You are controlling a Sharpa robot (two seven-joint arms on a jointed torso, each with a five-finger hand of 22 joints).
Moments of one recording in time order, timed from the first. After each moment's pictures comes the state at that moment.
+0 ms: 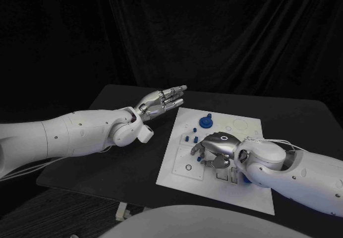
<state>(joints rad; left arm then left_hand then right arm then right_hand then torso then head) 1.14 -0.83 -0.21 1.36 -0.28 0.03 0.68 1.51 0.22 -0.20 0.25 0.52 0.19 0.09 0.02 0.03 0.00 0.06 0.11 0.02 0.00 0.14 0.00 0.00 0.16 0.00 0.28 0.00 0.00 1.09 -0.67 -0.21 1.56 -1.73 -0.18 0.00 1.41 -0.17 0.35 0.09 0.30 0.76 0.05 0.11 0.36 1.02 0.07 0.34 0.32 1.47 -0.01 1.43 1.28 0.05 1.44 0.10 1.27 1.31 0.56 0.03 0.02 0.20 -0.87</state>
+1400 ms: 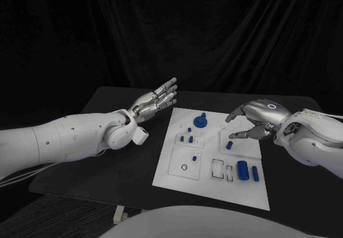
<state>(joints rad) 1.14 -0.82 -0.21 1.35 -0.28 0.01 0.68 1.15 0.23 -0.32 0.29 0.06 0.00 -0.16 0.00 0.00 0.00 0.00 0.00 0.00 0.00 0.05 0.00 0.00 0.16 0.00 0.19 0.00 0.00 1.27 -0.96 -0.21 1.64 -1.69 -0.32 0.00 1.29 -0.21 0.11 0.30 0.06 0.89 0.06 0.12 0.27 0.86 0.11 0.23 0.22 1.47 0.00 1.48 1.31 0.05 1.47 0.10 1.39 1.31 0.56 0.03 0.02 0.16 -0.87</state>
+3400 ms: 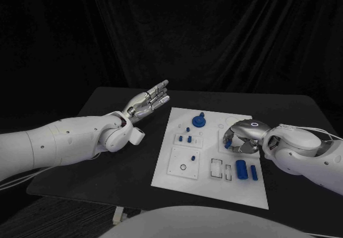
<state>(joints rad) 1.12 -0.84 -0.21 1.35 -0.27 -0.11 0.68 1.26 0.17 -0.22 0.29 0.26 0.06 -0.03 0.01 0.01 0.00 -0.08 0.00 0.00 0.00 -0.03 0.00 0.00 0.10 0.00 -0.03 0.00 0.00 1.16 -0.87 -0.21 1.53 -1.70 -0.20 -0.01 1.47 -0.16 0.26 0.17 0.53 0.99 0.10 0.19 0.31 1.03 0.07 0.31 0.21 1.47 -0.01 1.47 1.31 0.05 1.47 0.10 1.35 1.31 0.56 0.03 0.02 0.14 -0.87</state>
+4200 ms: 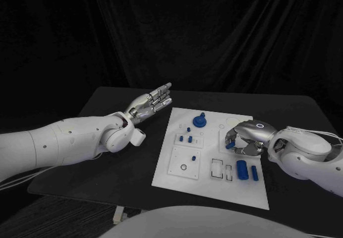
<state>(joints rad) 1.12 -0.83 -0.21 1.35 -0.27 -0.07 0.68 1.33 0.19 -0.23 0.29 0.35 0.07 -0.01 0.01 0.01 0.00 -0.04 0.00 0.00 0.00 -0.03 0.00 0.00 0.10 0.00 -0.01 0.00 0.00 1.16 -0.92 -0.21 1.60 -1.70 -0.24 0.00 1.45 -0.16 0.32 0.10 0.58 0.94 0.11 0.34 0.45 1.04 0.05 0.41 0.29 1.47 -0.01 1.47 1.31 0.05 1.47 0.09 1.35 1.31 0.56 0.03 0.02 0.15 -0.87</state>
